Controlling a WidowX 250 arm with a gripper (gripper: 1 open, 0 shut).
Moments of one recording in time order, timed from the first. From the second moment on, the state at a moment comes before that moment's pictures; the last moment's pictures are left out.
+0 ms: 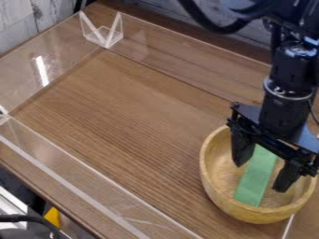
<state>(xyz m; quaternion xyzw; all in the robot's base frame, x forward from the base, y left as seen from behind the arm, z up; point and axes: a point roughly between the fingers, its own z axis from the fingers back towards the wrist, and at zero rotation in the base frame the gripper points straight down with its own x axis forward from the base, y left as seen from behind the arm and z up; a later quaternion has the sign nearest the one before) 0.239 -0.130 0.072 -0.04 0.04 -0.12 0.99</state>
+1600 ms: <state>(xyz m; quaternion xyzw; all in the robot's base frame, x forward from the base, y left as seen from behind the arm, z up) 0.252 -0.121 0.046 -0.05 0.04 -0.10 0.99</state>
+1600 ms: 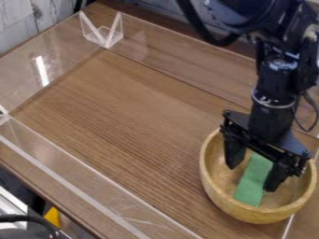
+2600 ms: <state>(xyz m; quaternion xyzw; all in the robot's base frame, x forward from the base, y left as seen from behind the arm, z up) 0.273 -0.107 0.140 -0.08 0.03 -0.03 1.00</state>
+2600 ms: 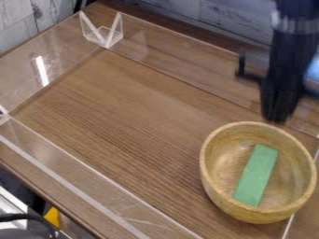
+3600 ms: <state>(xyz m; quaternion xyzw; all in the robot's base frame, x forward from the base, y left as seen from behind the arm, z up) 0.218 -0.144 0.141 -0.07 0.04 0.03 1.00</state>
